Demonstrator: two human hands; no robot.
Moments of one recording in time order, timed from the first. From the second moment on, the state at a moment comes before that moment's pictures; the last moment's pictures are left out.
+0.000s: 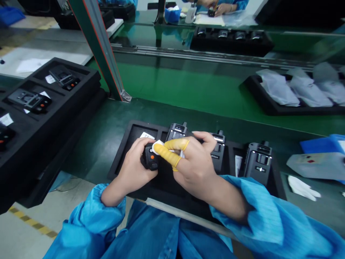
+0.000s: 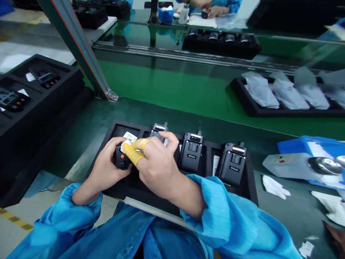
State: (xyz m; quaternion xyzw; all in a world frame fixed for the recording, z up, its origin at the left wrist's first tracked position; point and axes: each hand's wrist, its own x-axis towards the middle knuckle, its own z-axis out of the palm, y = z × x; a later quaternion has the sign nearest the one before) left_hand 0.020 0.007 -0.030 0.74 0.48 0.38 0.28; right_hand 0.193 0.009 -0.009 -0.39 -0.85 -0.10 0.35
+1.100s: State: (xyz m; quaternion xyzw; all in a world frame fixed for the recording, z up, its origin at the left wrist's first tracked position) left_hand 0.022 0.008 -0.030 0.72 0.51 0.38 0.28; right_hand 0.184 -0.015 -0.006 -0.45 -0.82 -0.16 0.32
